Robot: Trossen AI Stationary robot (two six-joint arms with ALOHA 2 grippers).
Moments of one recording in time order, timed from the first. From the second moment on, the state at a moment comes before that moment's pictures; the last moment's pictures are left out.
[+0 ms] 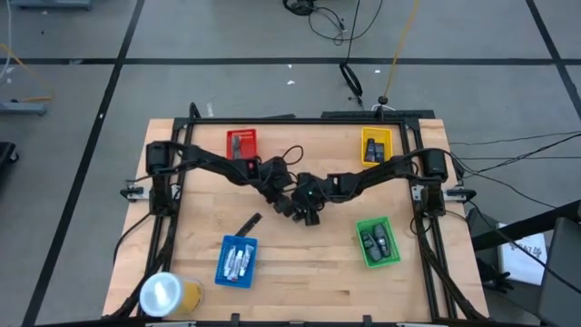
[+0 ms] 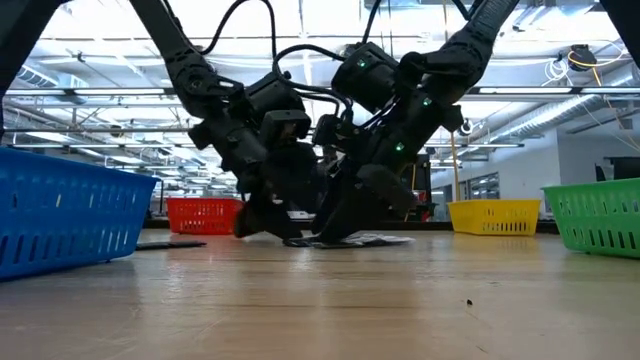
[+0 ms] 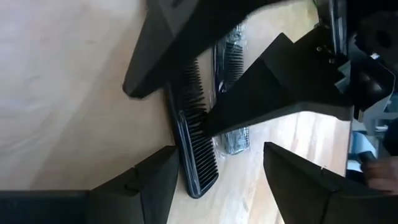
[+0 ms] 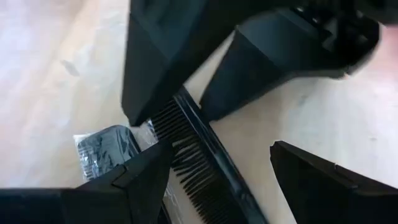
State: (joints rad) left arm 0.20 1.96 0.94 0.10 0.61 -0.59; right arm -0.07 1.96 1.01 0.07 0.03 -0.33
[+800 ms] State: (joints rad) left arm 0.20 1.98 1.01 0.08 0.74 -0.58; right arm -0.07 1.97 1.01 0.08 0.00 -0.31
